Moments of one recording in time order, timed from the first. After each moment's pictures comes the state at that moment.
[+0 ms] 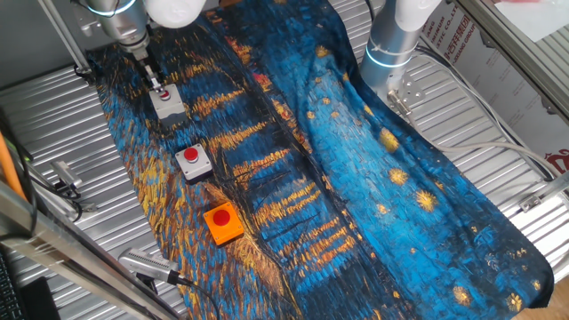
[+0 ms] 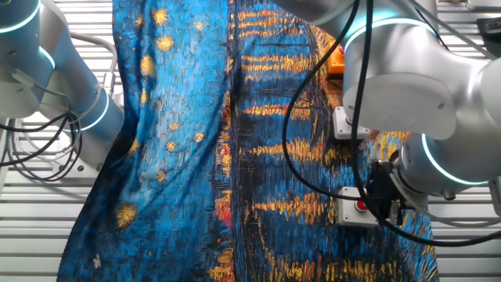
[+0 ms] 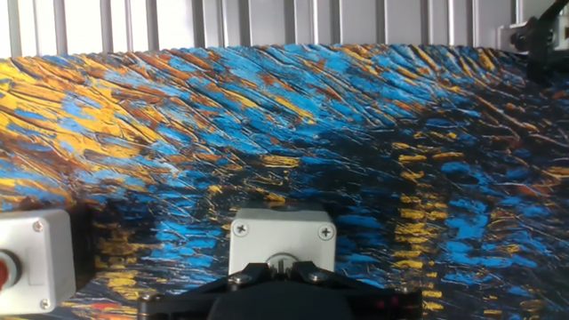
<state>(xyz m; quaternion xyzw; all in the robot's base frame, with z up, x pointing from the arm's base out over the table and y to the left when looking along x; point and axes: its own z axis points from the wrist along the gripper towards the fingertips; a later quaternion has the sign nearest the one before) 0.594 -0.191 0.110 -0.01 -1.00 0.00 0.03</state>
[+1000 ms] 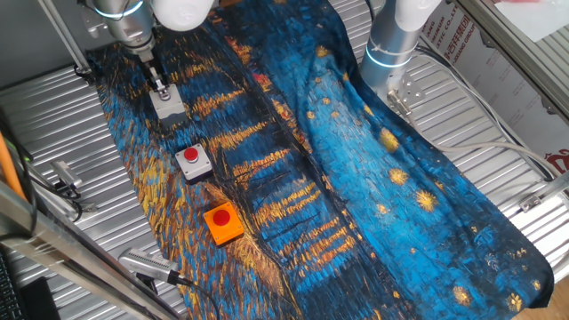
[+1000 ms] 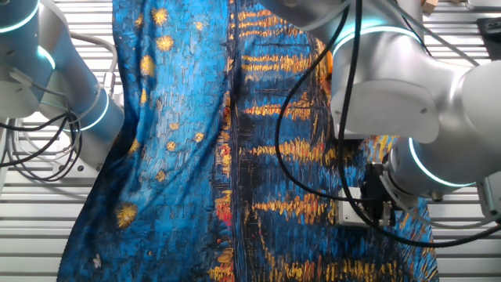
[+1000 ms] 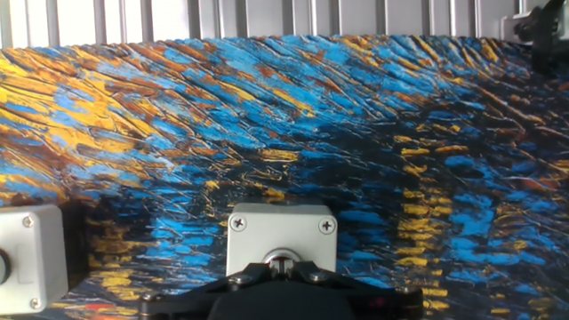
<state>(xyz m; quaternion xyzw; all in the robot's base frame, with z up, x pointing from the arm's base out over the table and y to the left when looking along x) 0.587 -0.190 0.097 -0.01 -1.00 0.01 0.02</state>
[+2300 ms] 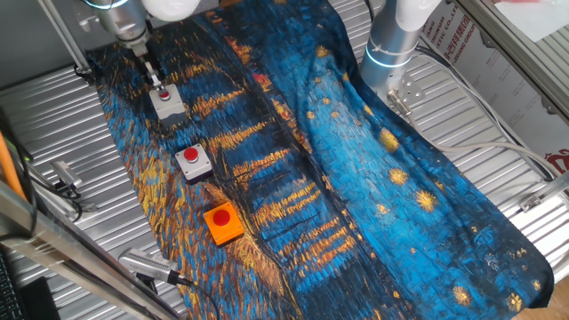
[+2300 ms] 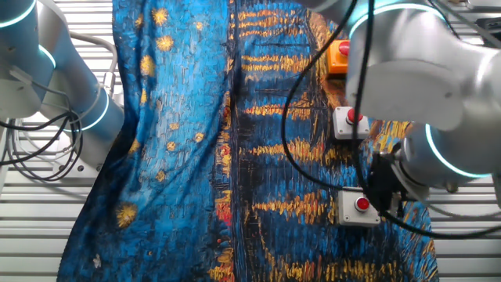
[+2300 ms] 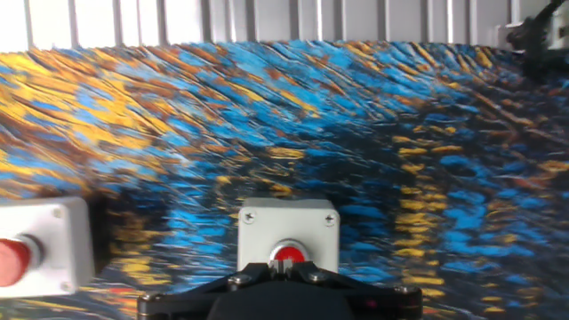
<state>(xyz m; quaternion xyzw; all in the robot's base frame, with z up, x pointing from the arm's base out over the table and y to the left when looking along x) 0.593 -0.170 0.118 -0.03 -1.00 -0.01 0.02</state>
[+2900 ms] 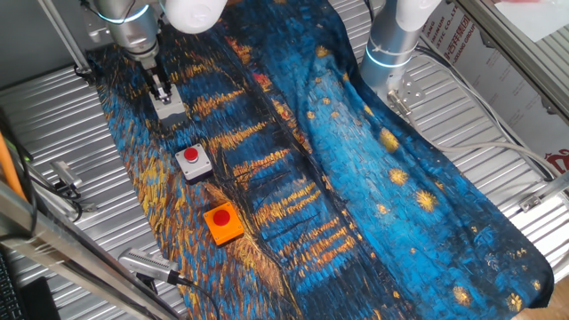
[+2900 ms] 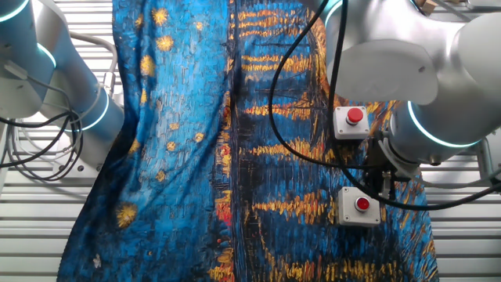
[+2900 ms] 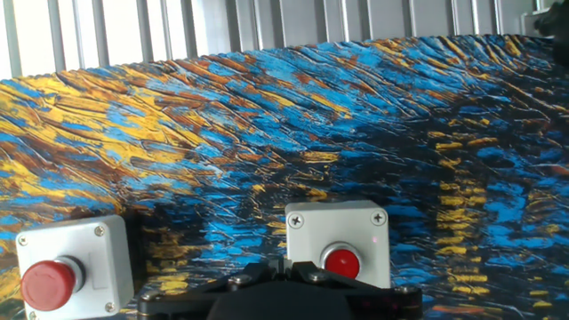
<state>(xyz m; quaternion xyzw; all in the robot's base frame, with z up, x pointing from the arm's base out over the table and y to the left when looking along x) 0.593 -0.149 0.117 -0.04 -1.00 0.00 0.01</state>
